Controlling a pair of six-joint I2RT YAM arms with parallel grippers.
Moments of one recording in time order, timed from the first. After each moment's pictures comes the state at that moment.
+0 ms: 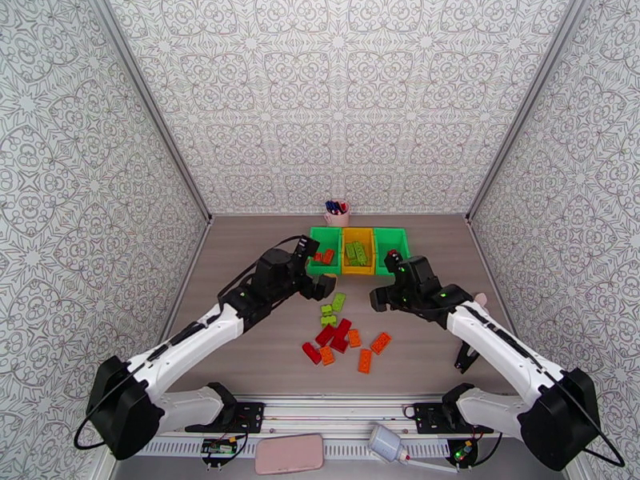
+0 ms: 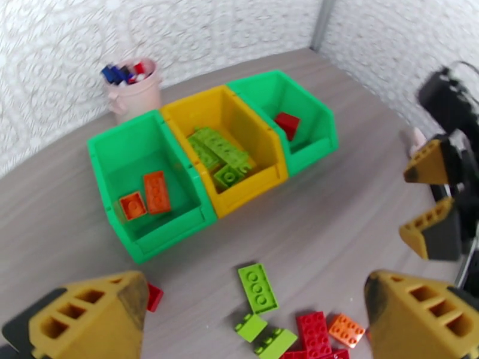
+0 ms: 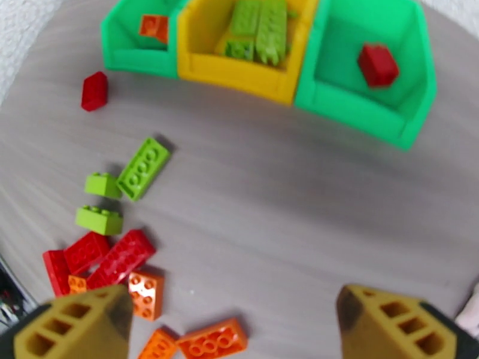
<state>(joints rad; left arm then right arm) -0.63 1.20 0.89 -0.11 0.17 -0.06 0.47 1.20 0.87 -0.62 -0.05 0.33</state>
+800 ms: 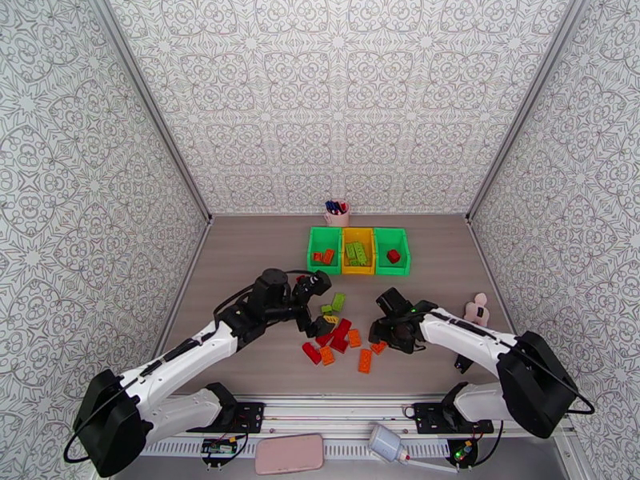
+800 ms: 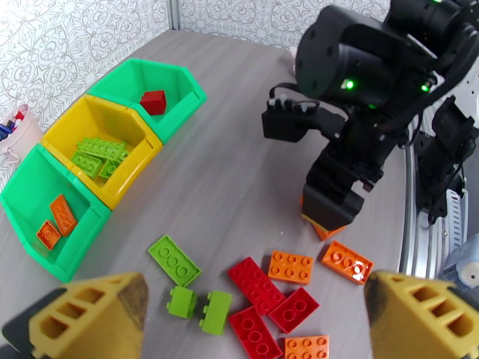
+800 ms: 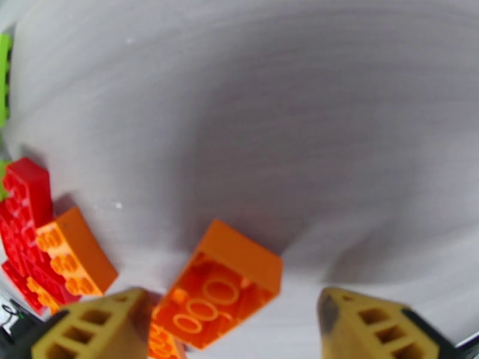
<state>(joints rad) -0.66 1.14 0.74 -0.10 0.49 0.19 0.64 1.39 0.72 -0.67 -0.07 0.89</state>
